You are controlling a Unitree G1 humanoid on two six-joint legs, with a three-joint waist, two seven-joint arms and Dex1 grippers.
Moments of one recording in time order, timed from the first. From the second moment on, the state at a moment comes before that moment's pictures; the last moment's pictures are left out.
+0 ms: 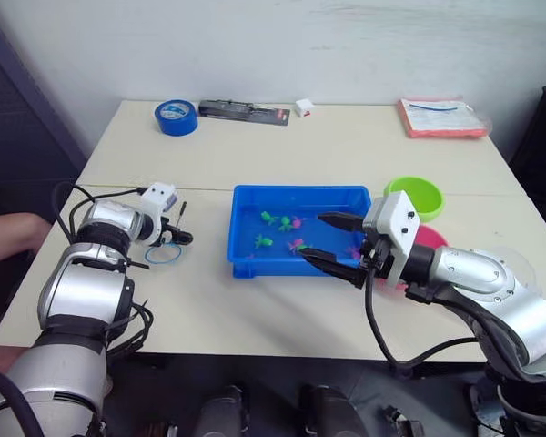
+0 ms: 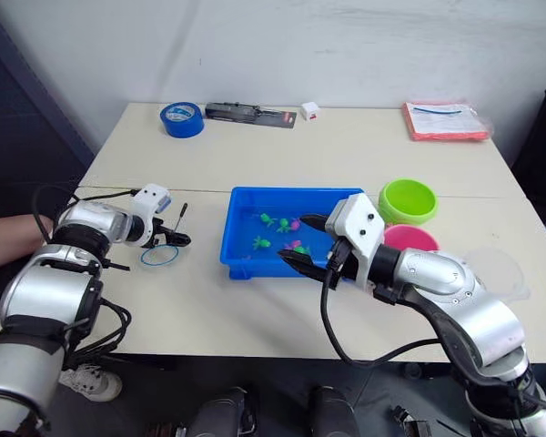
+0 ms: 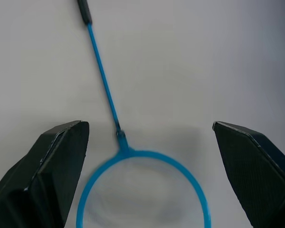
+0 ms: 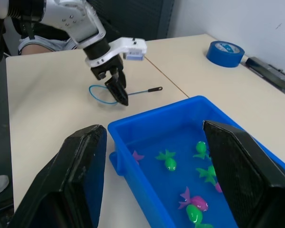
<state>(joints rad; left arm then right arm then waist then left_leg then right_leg) -1.15 0.54 -0.21 1.31 0.06 0.60 -0.63 -0.31 -0.65 0.00 -0.69 0.60 0.72 0.60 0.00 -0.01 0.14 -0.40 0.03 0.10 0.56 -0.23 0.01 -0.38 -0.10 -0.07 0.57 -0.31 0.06</state>
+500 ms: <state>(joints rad) -1.16 0.52 -0.12 1.35 0.13 0.55 -0.57 -0.27 -0.65 -0.05 -0.76 0.65 0.76 0.53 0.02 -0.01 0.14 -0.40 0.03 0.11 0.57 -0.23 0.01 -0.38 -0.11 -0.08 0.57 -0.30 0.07</state>
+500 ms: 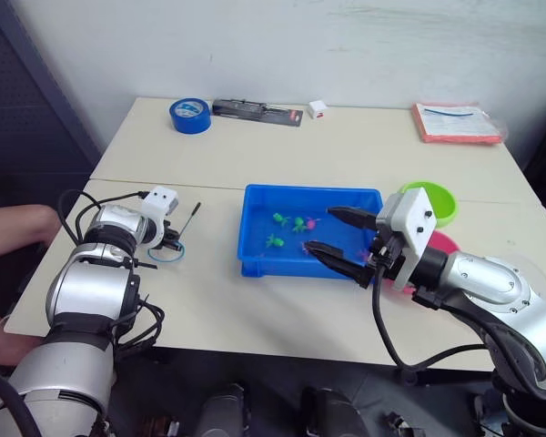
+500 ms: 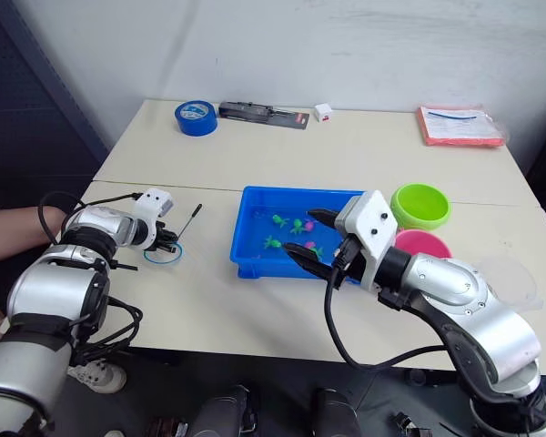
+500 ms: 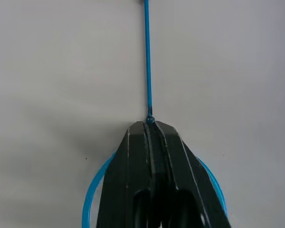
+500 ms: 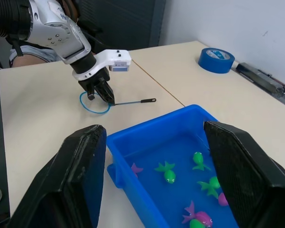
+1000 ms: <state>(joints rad) -1.23 0.59 -0.09 1.35 0.14 0.46 -0.74 -0.29 -0.67 -0.05 -0.75 0.66 0.76 0.56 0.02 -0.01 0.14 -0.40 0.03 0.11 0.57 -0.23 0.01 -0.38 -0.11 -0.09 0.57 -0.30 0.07</state>
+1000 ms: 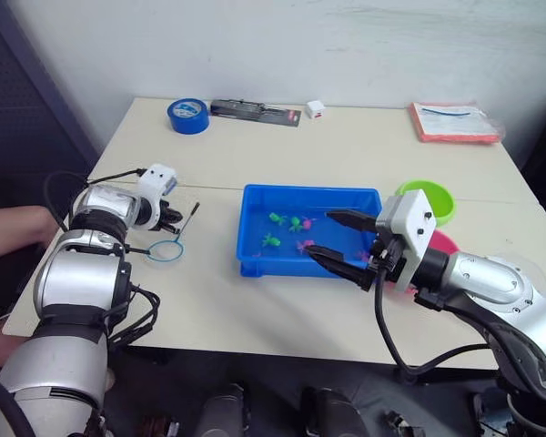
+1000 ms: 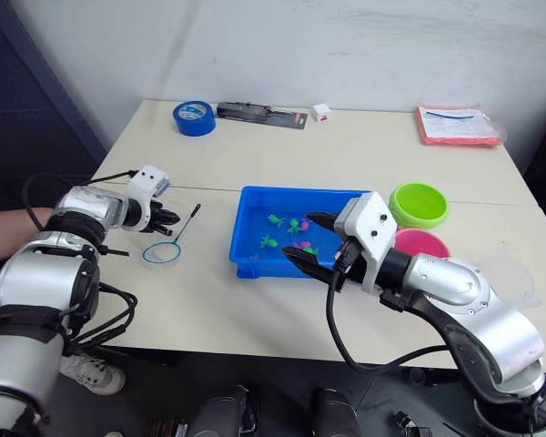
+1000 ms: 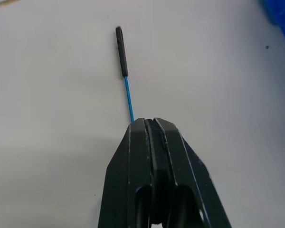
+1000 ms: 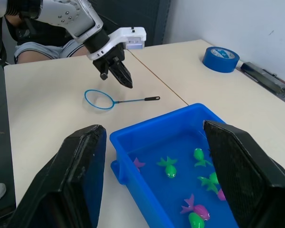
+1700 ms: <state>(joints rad) -1.22 0.48 -0.13 1.36 0.25 0.51 -0.60 -0.35 -0.69 -0.05 -0.74 0.71 0.77 0.58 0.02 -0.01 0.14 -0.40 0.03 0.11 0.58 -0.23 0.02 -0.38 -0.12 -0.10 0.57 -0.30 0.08</state>
